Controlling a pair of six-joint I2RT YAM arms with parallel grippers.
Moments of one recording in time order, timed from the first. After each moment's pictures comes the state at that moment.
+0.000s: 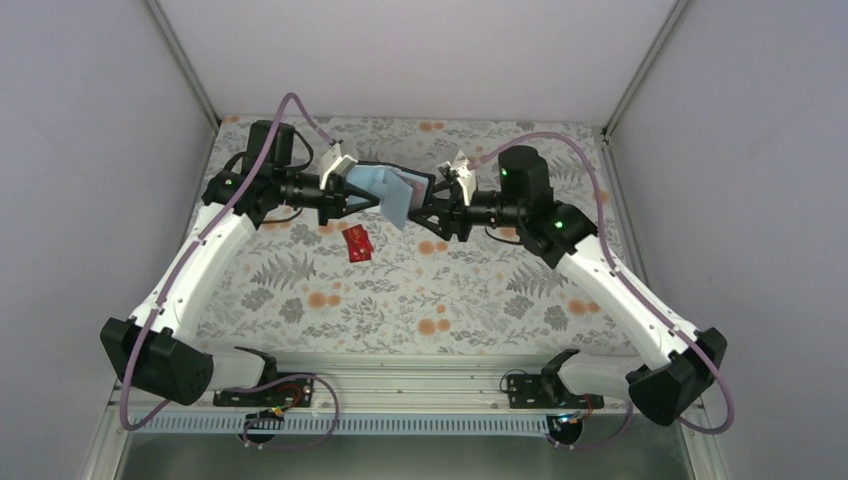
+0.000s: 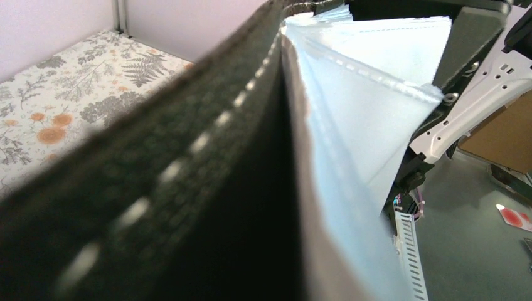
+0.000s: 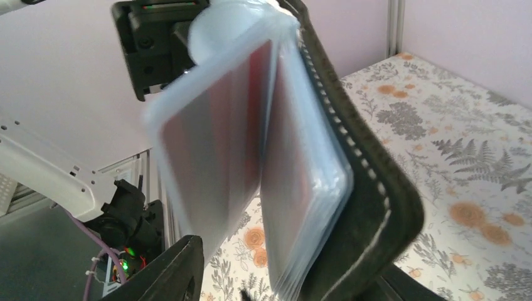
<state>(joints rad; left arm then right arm) -0.29 1.31 1.35 -0.75 1.04 0.33 0.62 1.24 1.24 -0.39 -0.67 0.02</state>
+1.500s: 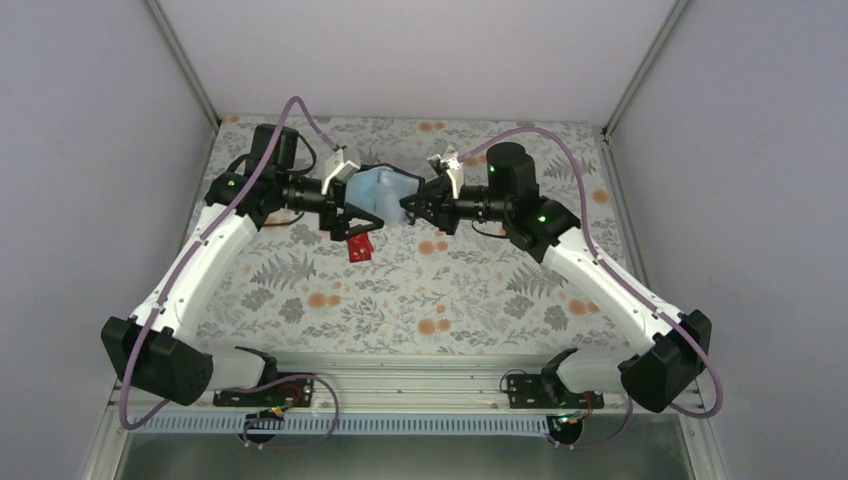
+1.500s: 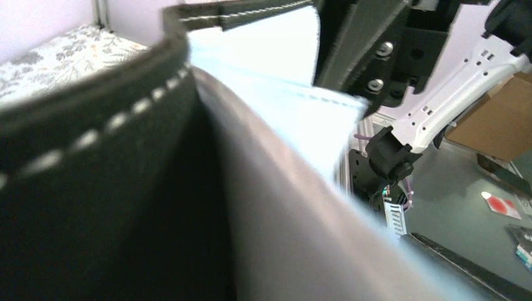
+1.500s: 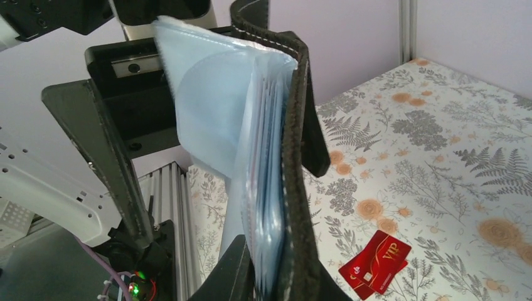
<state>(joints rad) -0.31 1.31 1.34 -0.79 1.08 0.38 0.63 1.29 1.22 -0.26 -0.69 0.10</state>
